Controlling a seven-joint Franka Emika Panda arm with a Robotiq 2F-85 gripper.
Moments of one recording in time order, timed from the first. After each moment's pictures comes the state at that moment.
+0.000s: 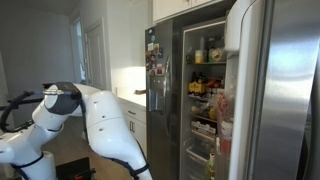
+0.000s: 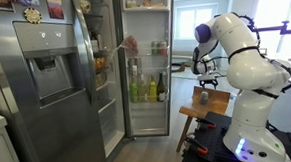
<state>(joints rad) -0.63 0.77 -0.54 -1.83 0.05 2.63 0.49</state>
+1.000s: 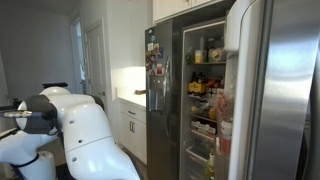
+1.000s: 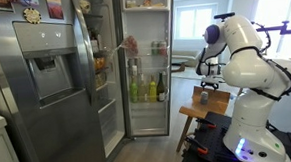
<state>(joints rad) -0.94 0.81 -0.27 -1.76 0.22 2.77 0.21</state>
